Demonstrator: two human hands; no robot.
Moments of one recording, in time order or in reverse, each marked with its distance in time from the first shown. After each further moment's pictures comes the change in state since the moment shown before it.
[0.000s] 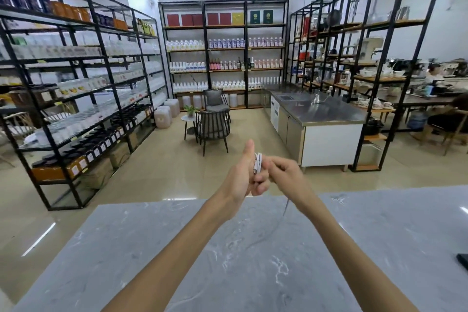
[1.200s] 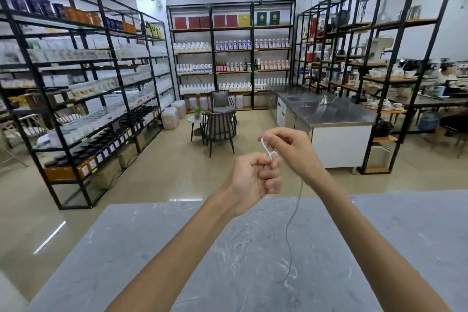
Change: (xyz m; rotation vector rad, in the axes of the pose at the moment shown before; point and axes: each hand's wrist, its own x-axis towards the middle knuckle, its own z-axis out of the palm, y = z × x) left_hand -0.003 0.013 -0.008 -0.270 -0.178 -0.035; right_hand 0.038 -0.041 -0.004 0.019 0.053 -0.197
